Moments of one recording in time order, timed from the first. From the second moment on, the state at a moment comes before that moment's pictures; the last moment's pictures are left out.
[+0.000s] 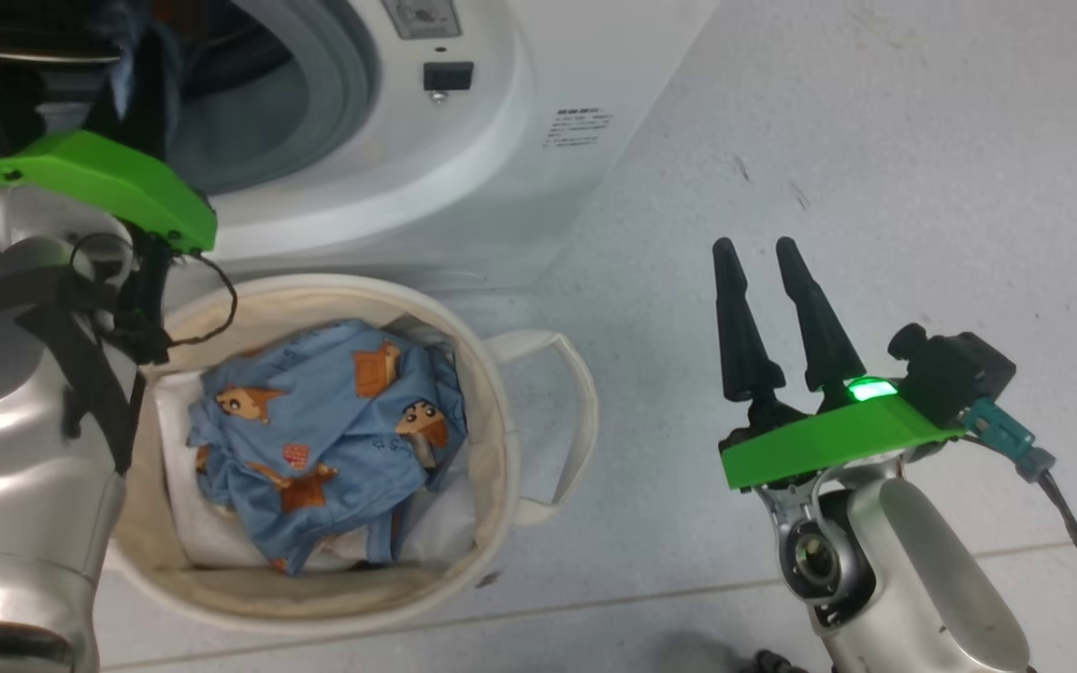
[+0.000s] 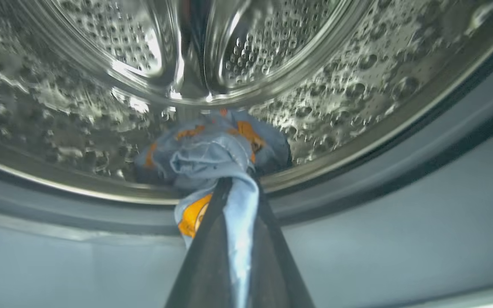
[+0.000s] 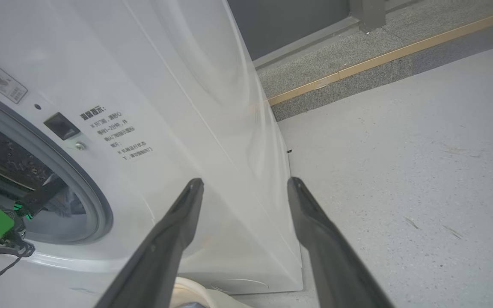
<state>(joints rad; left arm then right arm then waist) -1.05 0.23 -0.24 0.91 -0.55 -0.12 -0.15 -0.38 -0.06 0.34 0.14 0.57 0.13 -0.25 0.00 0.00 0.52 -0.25</state>
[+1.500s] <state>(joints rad) -0.14 0.08 -0.14 -0.18 -0.13 -0.10 -0.26 -0.21 -0.06 0.34 0.25 0.53 0.13 -0.25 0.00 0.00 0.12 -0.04</state>
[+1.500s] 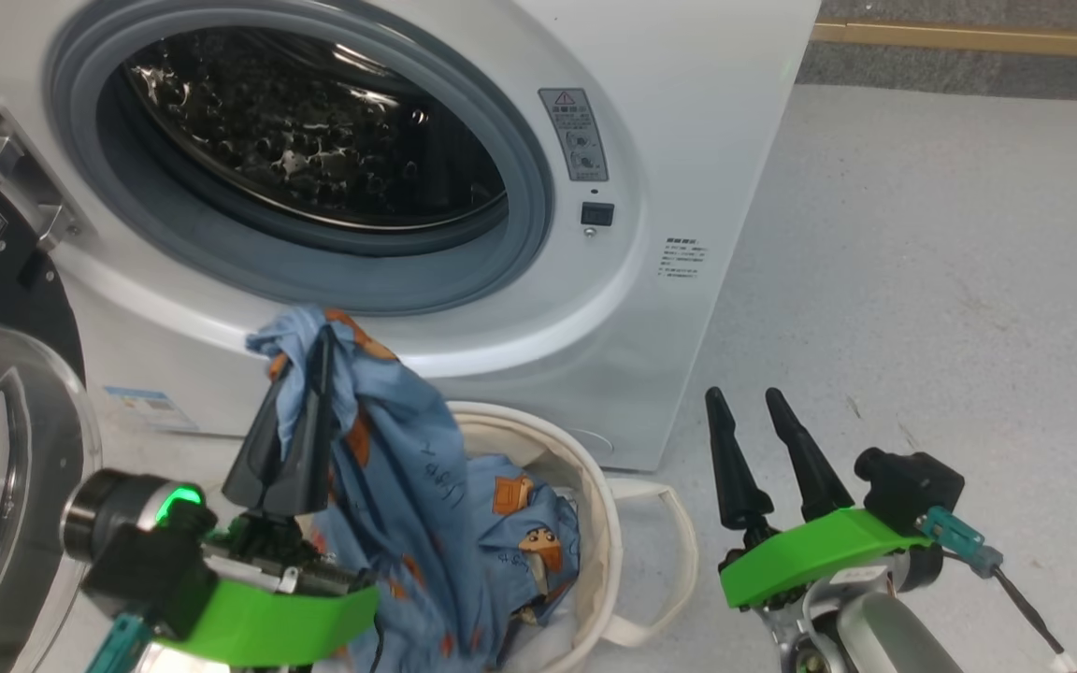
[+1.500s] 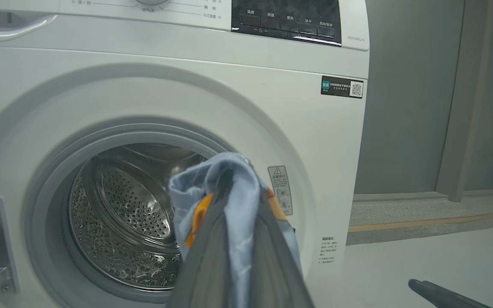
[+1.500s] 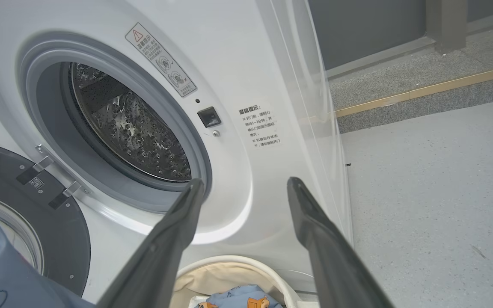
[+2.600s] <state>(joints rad) -0.27 0.06 -0.30 0.45 -0.09 -0.12 -0.26 -0.27 -0.06 0.34 0.24 0.50 0.13 -0.25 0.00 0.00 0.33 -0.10</state>
